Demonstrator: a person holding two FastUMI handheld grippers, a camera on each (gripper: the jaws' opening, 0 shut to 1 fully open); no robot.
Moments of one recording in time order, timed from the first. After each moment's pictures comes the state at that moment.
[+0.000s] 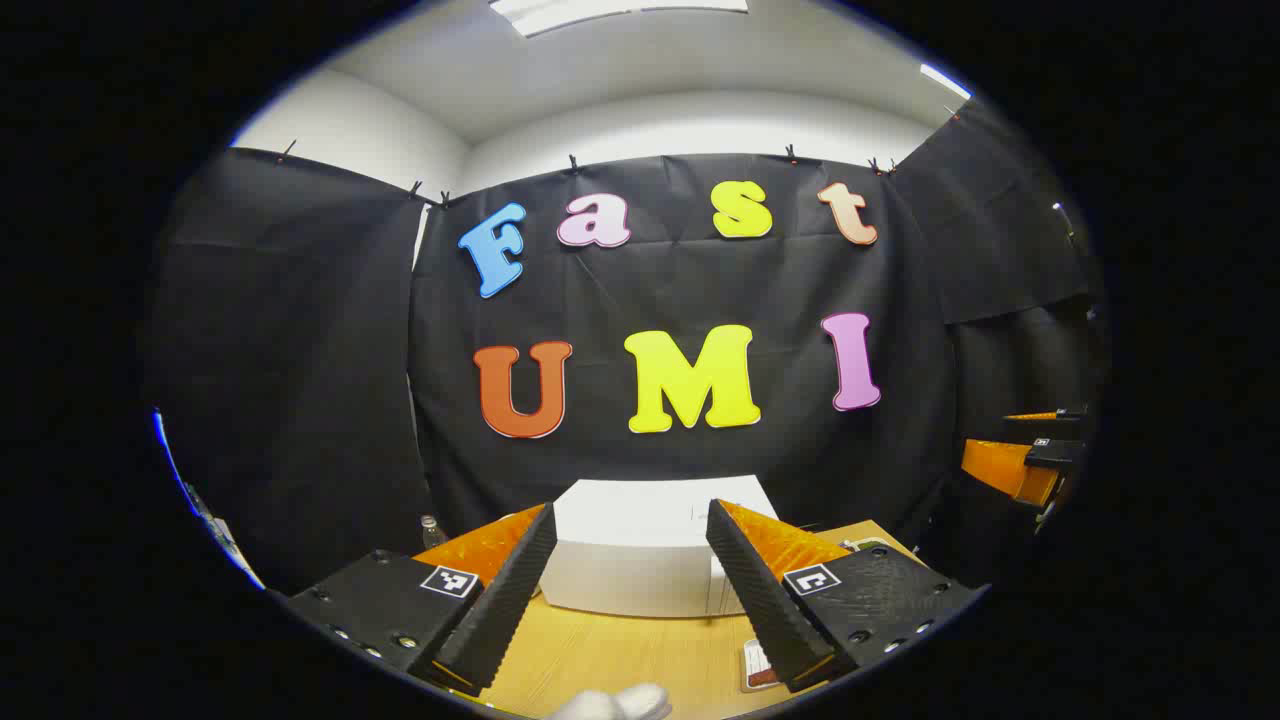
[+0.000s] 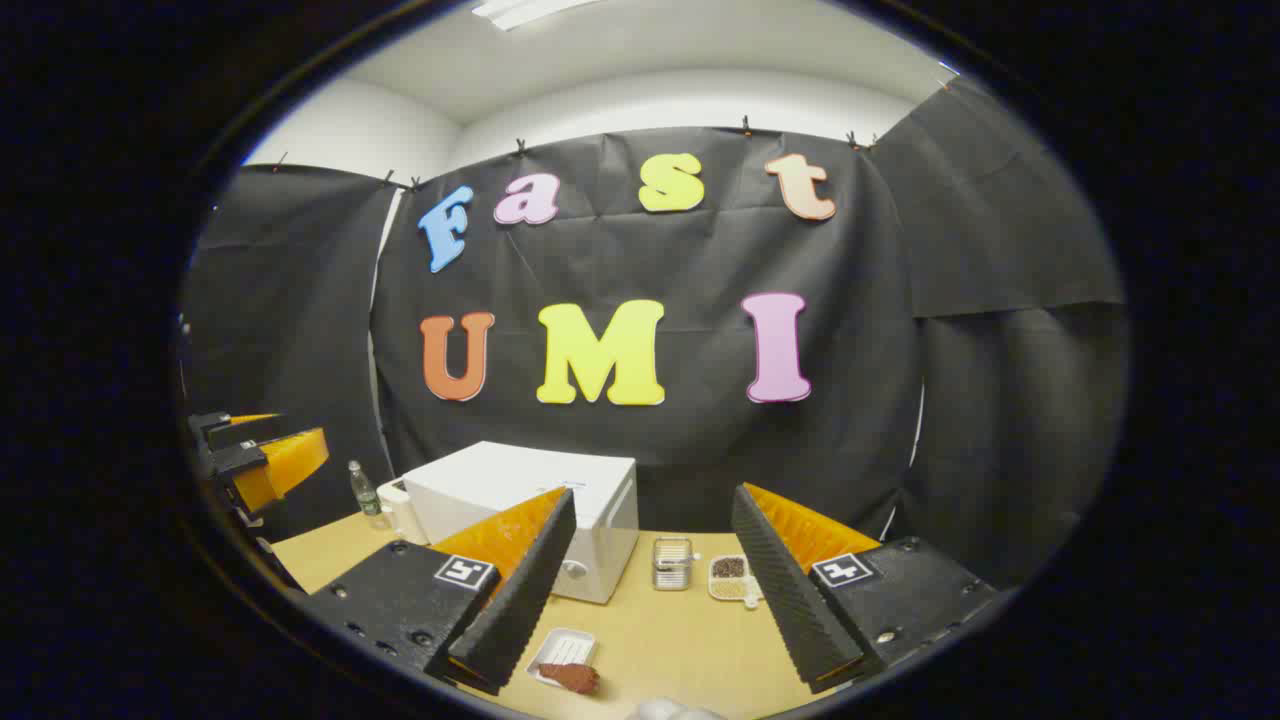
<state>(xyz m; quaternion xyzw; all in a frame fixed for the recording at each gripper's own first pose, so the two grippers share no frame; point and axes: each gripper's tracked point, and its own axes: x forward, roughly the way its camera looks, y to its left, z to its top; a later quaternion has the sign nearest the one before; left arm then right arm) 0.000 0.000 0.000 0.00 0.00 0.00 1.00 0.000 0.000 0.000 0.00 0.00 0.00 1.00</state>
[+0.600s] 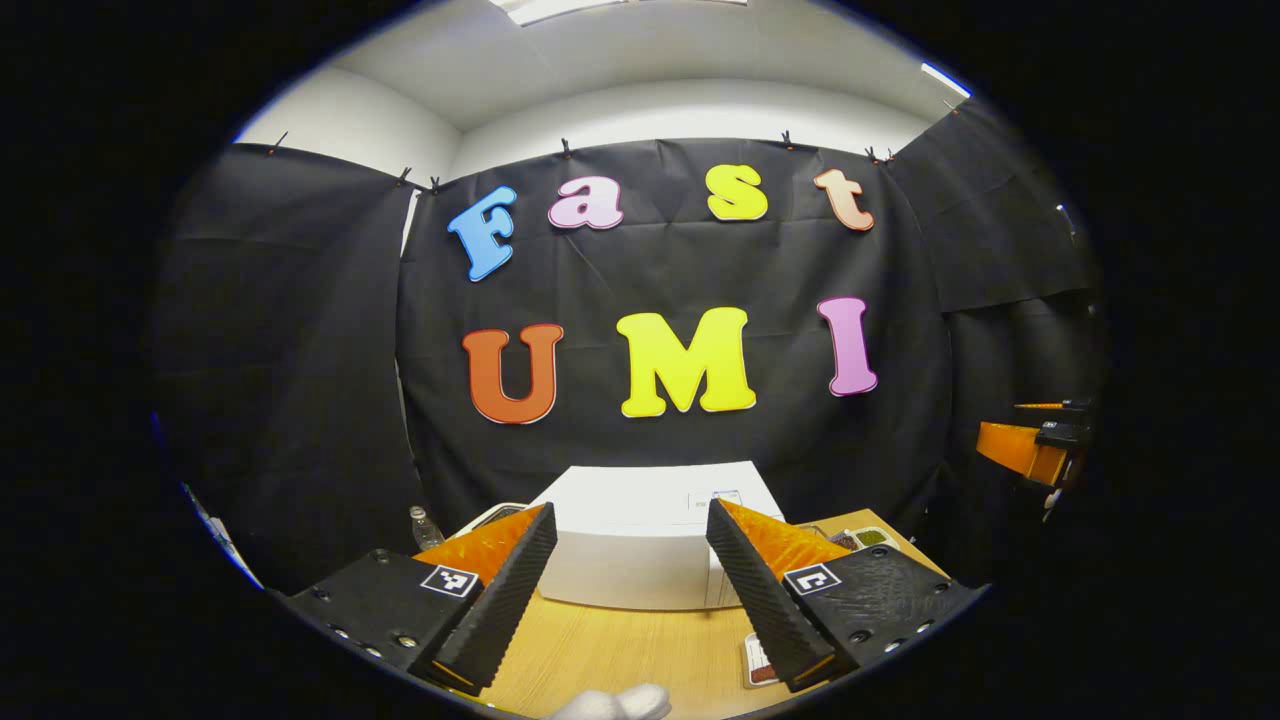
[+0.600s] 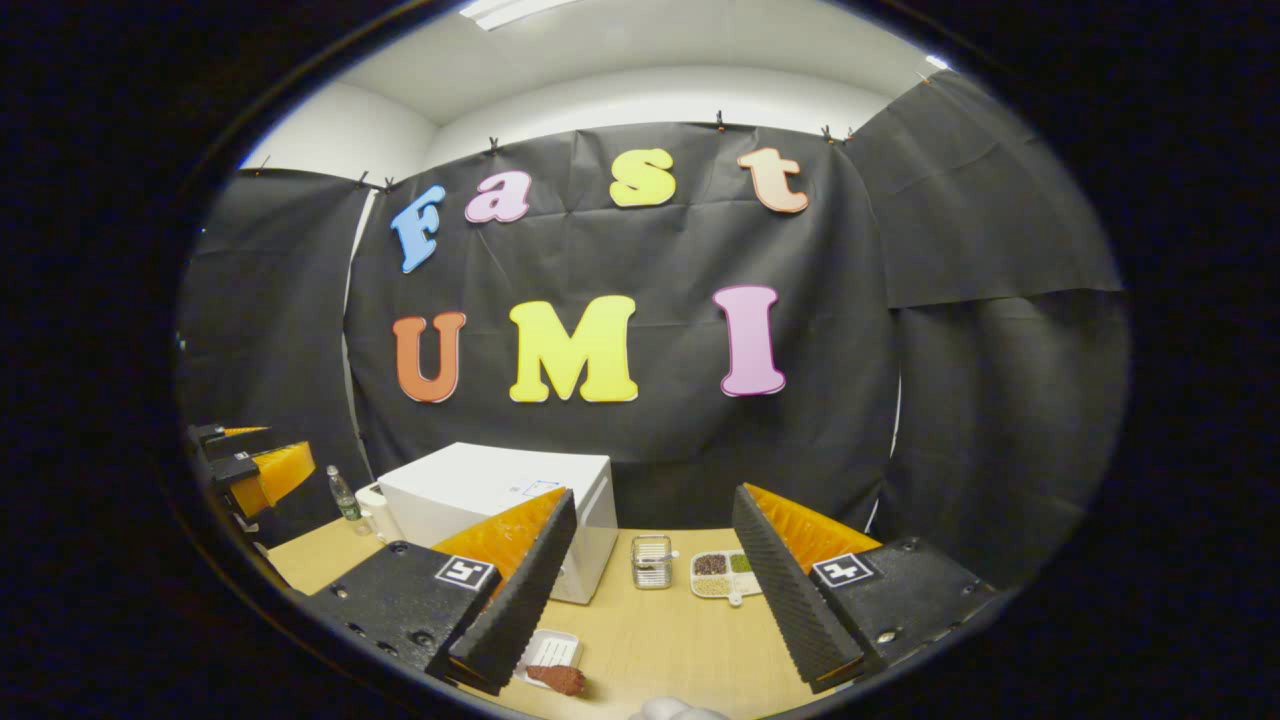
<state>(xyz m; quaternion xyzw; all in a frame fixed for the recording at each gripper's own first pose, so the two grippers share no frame) 0.018 -0.010 -0.011 0.00 0.01 -0.02 1.00 0.006 -0.021 -0.007 0.01 0.01 -0.04 1.00</state>
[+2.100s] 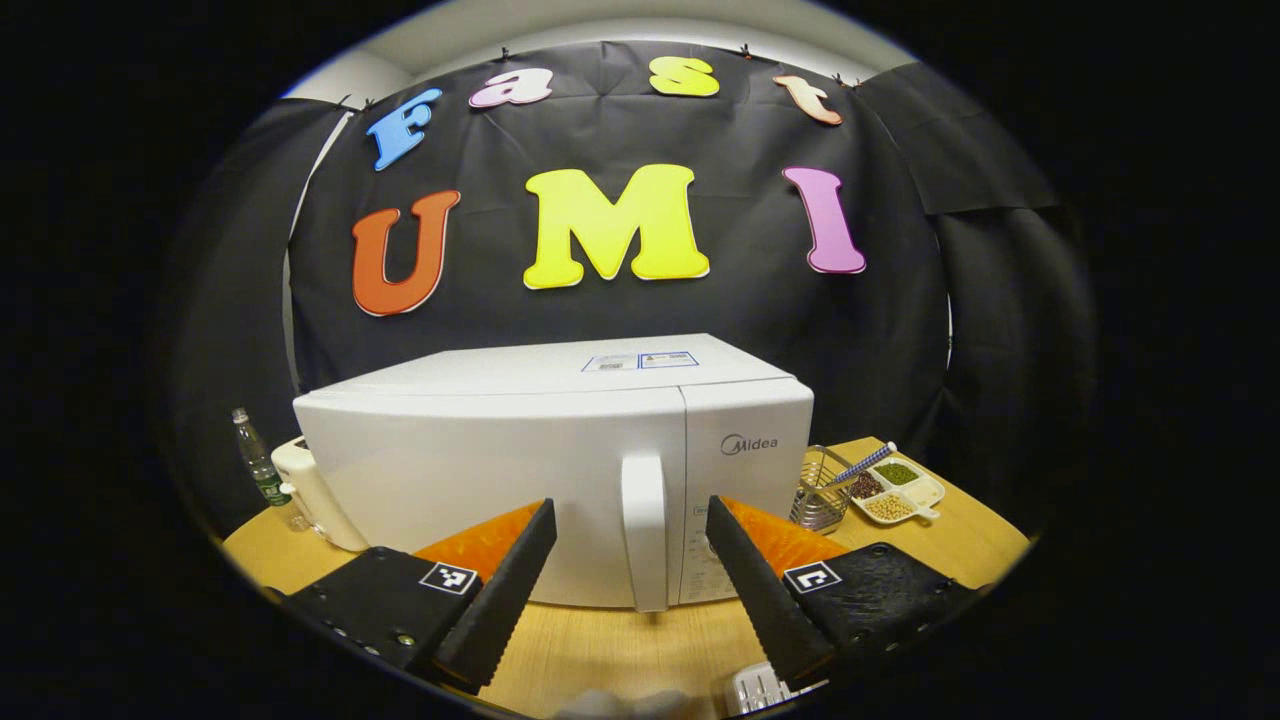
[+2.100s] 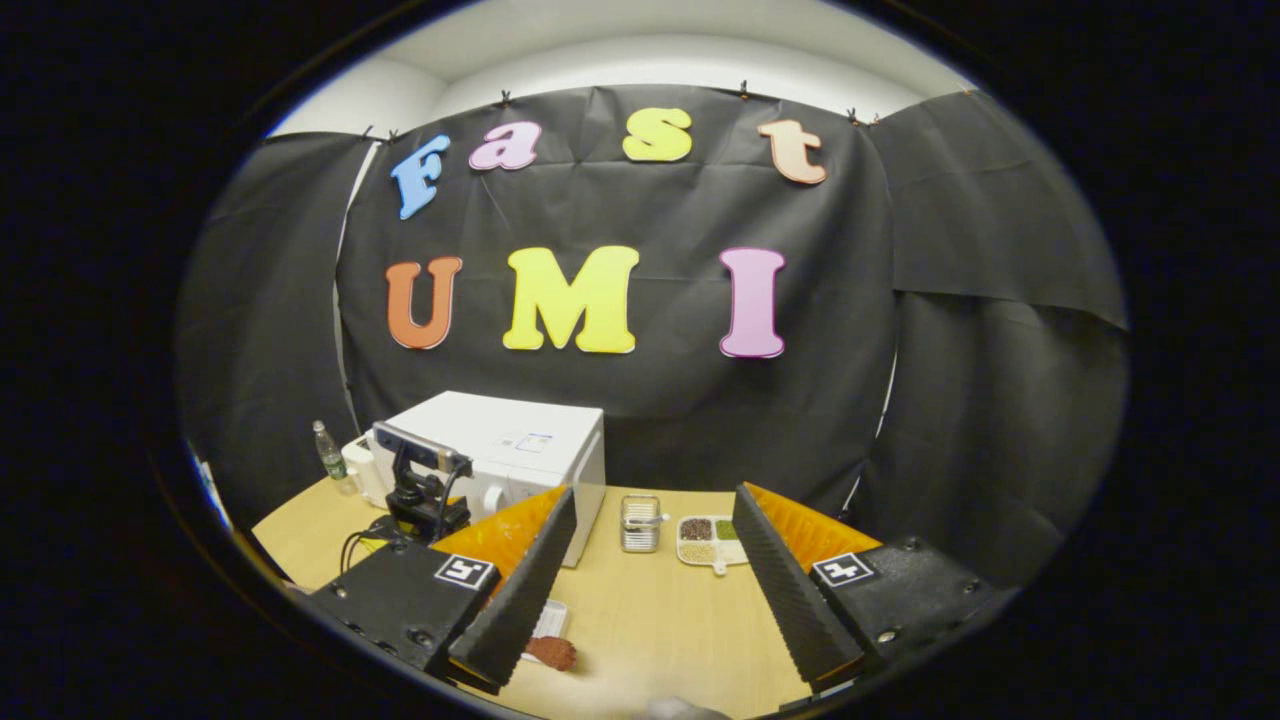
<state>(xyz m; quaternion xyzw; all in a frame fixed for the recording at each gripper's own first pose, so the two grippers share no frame) 0.202 -0.120 -0.243 0.00 0.10 -0.10 0.99 0.008 -0.006 -0.021 -0.03 0.08 -0.06 0.99</state>
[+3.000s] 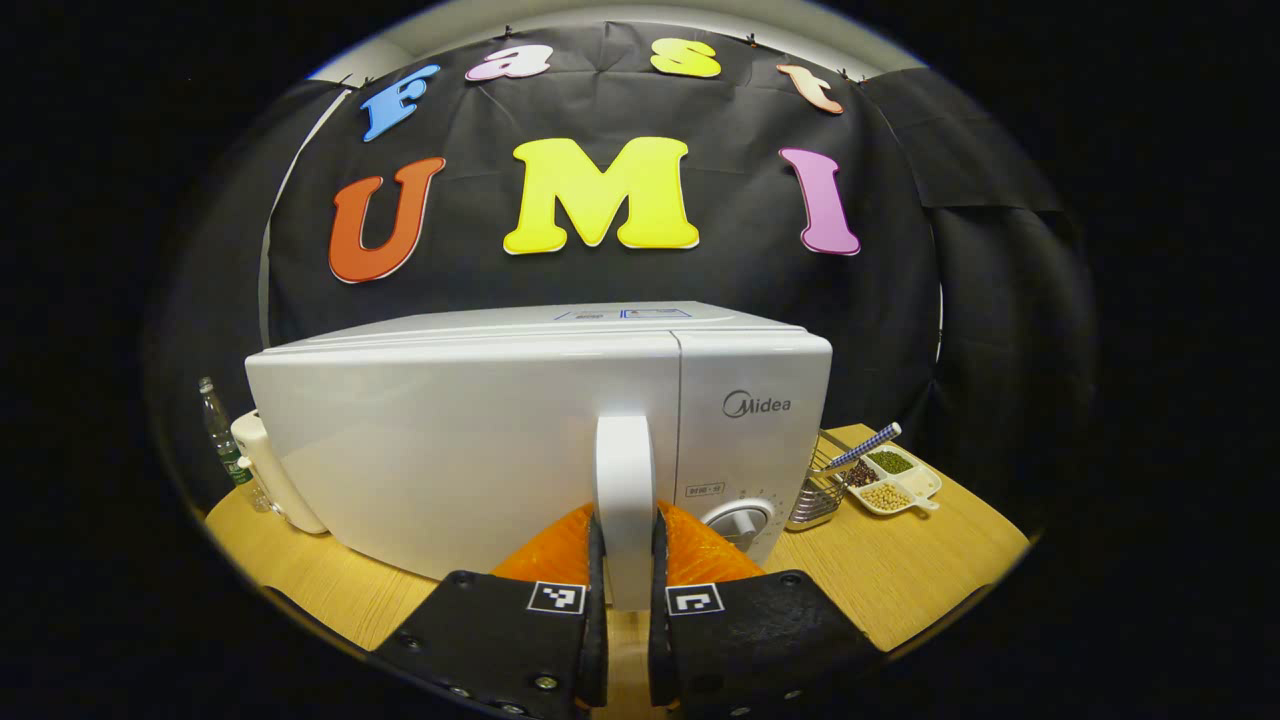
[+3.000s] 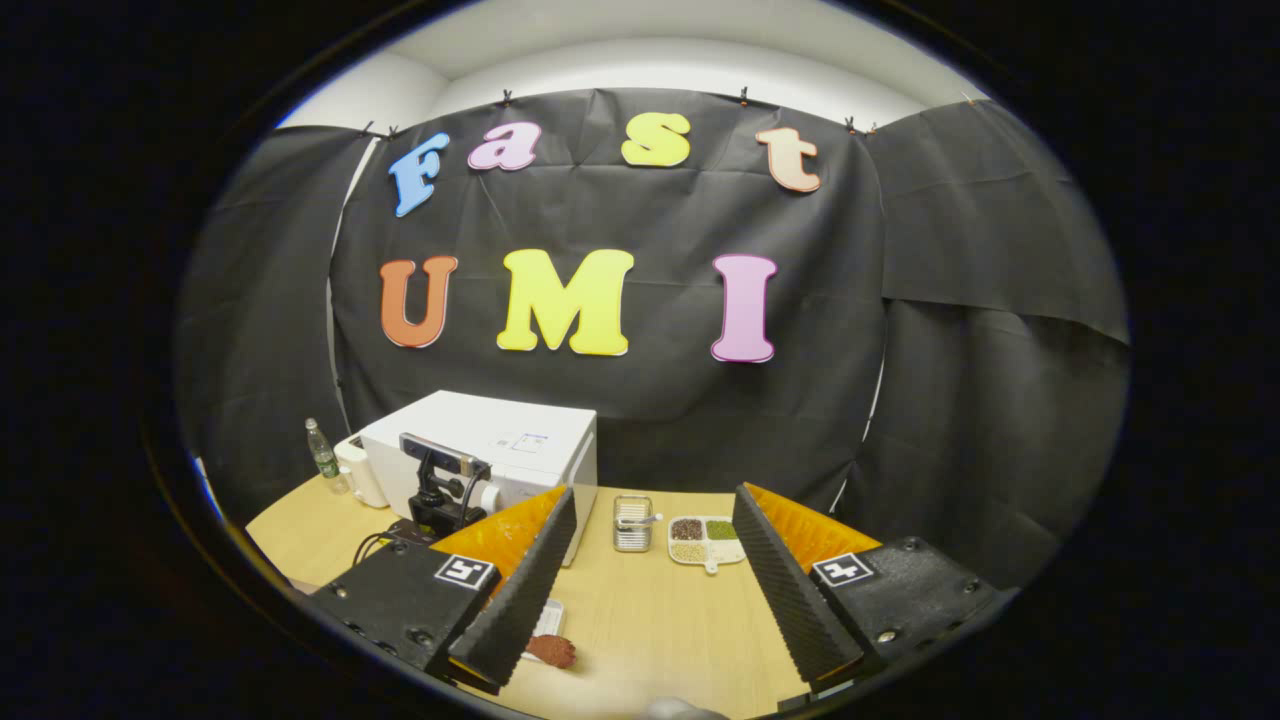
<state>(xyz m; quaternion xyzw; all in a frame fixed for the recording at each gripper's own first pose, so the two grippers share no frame) 0.215 -0.128 -0.269 -0.01 0.12 -0.12 0.99 -0.007 0.001 -0.017 -0.03 0.08 -0.08 0.99</state>
